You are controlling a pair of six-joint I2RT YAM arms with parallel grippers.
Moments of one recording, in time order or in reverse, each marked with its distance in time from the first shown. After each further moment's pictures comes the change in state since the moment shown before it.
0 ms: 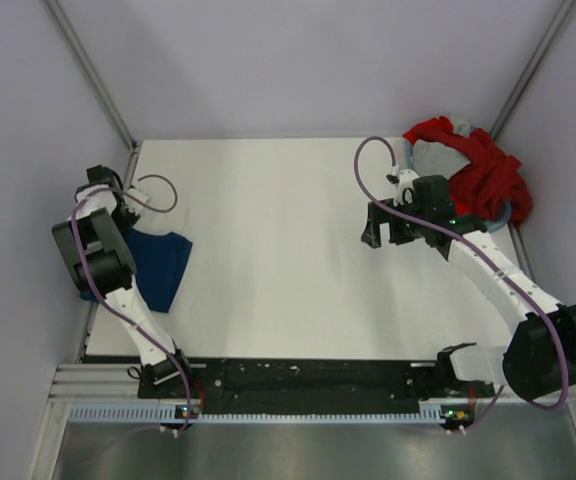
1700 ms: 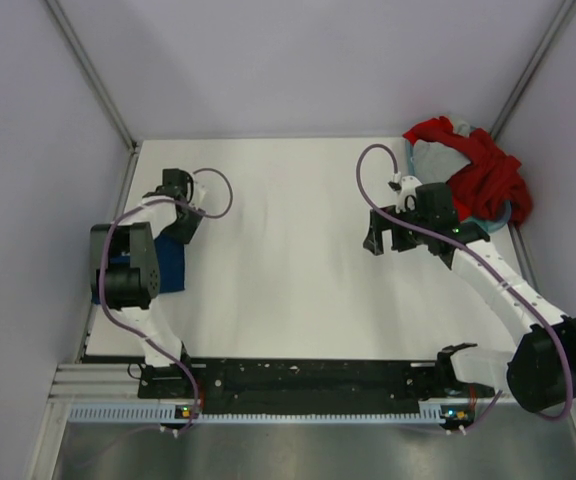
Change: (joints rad) left arm -0.399 -0.181 -0.311 0.268 -0.075 -0.460; right arm 0.000 -0.060 -0.061 0.003 0.000 -0.008
